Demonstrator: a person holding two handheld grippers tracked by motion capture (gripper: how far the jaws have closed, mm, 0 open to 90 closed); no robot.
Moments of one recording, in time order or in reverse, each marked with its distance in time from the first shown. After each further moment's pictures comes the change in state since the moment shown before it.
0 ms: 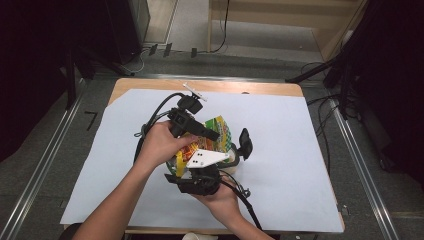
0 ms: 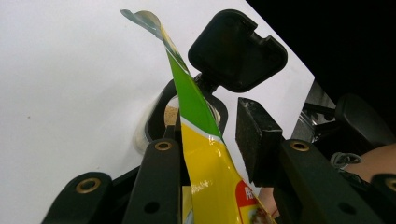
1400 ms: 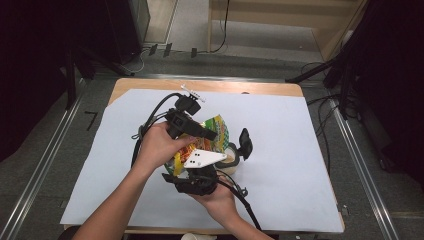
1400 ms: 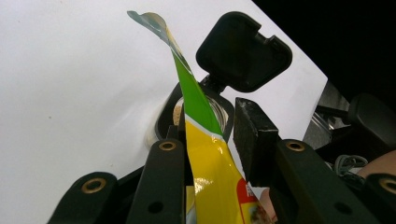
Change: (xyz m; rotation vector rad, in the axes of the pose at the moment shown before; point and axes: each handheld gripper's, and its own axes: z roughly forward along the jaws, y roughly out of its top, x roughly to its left) left arm -0.006 -0.004 -0.006 -0.021 0.060 0.024; right arm 0.002 0.001 0.006 -0.015 -0.003 -0.006
